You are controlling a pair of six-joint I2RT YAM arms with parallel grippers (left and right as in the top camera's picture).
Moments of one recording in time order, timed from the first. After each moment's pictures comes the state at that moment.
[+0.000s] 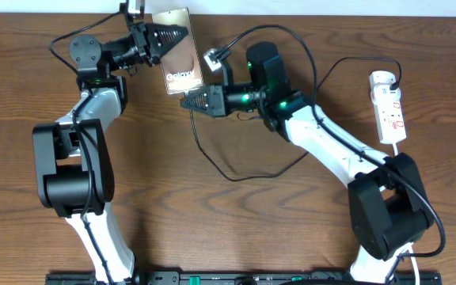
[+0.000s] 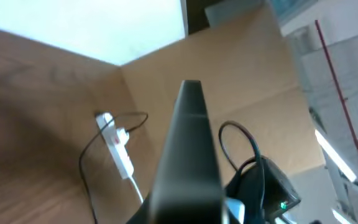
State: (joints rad) left arm 0.08 2.10 1.34 1.22 1.33 -1.63; right arm 0.52 1.91 1.37 0.12 -0.98 0.65
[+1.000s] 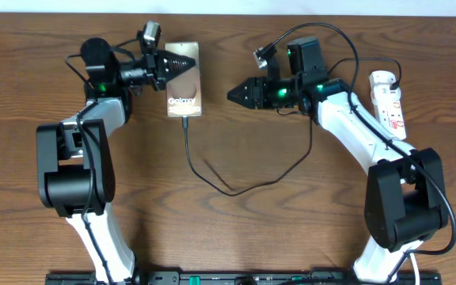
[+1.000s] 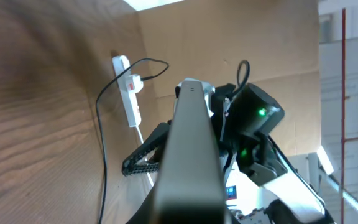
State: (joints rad) left arm 0.07 2.10 1.23 0.88 1.46 -1.38; right arm 0.34 1.91 1.38 -0.33 -0.78 0.41
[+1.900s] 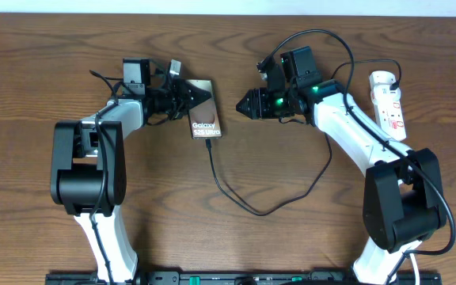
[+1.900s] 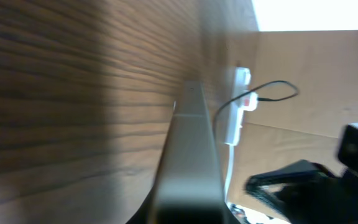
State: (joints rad) left arm -0.03 2.10 1.22 -0.02 1.01 -0.68; right arm 0.36 1.91 1.38 -0.47 -0.56 0.33
